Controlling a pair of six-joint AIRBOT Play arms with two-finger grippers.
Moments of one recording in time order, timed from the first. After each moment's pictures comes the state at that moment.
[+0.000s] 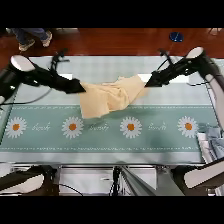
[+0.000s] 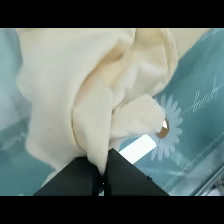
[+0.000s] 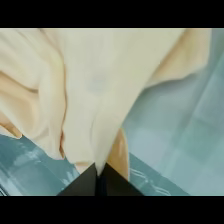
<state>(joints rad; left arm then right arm) -0.08 -1.31 1.27 0.85 -1.22 -1.23 -0.08 -1.71 1.59 -0.78 1.45 1.16</state>
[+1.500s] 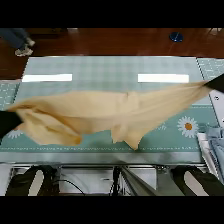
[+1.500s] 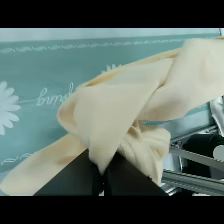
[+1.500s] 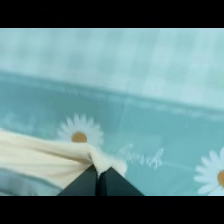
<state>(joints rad) 0.26 -0.52 1.17 0.82 -1.75 -1.56 -0.16 -0.91 1.44 -1.13 1.68 1.43</state>
